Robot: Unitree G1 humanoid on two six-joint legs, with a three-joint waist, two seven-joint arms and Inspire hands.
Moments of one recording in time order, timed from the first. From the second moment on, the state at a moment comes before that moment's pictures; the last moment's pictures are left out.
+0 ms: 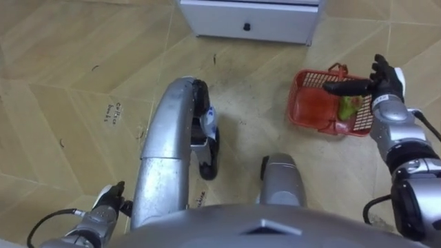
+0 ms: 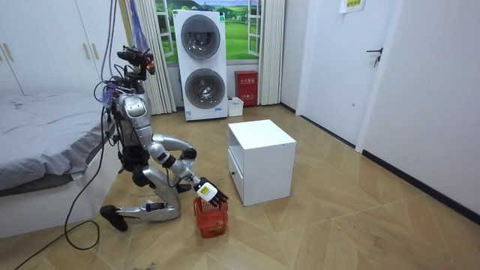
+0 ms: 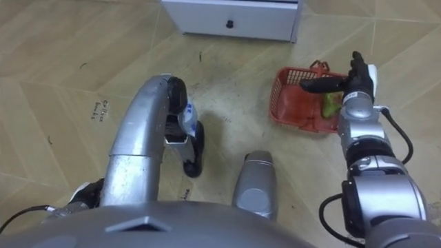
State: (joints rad) left arm 0.04 0.29 -0.28 1.31 0.03 -0.05 0.06; right arm -0.30 -0.41 0.04 1.05 0.19 -0.01 -0.16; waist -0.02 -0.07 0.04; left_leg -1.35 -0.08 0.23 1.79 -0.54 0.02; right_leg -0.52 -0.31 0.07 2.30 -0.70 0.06
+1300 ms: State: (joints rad) left arm 0.06 0.29 -0.32 1.27 0.03 -0.02 0.01; right arm -0.34 -0.42 0.08 1.18 0.31 0.00 -0.06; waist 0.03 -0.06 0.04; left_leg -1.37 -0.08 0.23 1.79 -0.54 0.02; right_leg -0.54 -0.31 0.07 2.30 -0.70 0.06
